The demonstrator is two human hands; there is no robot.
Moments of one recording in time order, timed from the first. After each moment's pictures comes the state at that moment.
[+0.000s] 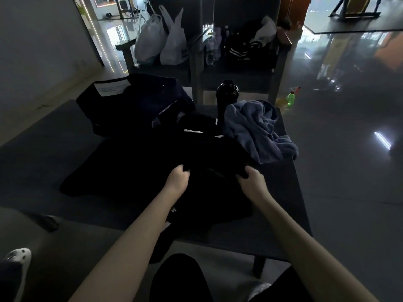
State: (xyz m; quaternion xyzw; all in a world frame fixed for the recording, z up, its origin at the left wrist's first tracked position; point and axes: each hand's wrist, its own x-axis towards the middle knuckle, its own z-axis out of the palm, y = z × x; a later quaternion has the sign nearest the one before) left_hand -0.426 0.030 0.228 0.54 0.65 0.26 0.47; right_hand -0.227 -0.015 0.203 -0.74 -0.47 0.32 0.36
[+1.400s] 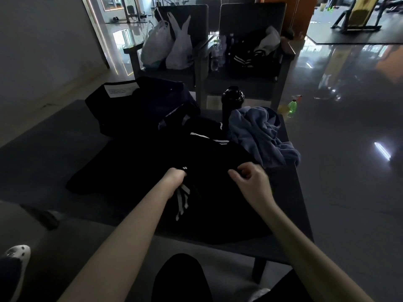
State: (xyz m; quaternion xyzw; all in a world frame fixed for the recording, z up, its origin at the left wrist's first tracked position) left_hand -0.453 0.049 0.224 0.47 0.68 0.22 0.51; right_hand -0.243 -0.035 0.228 -0.70 -0.53 0.23 0.41
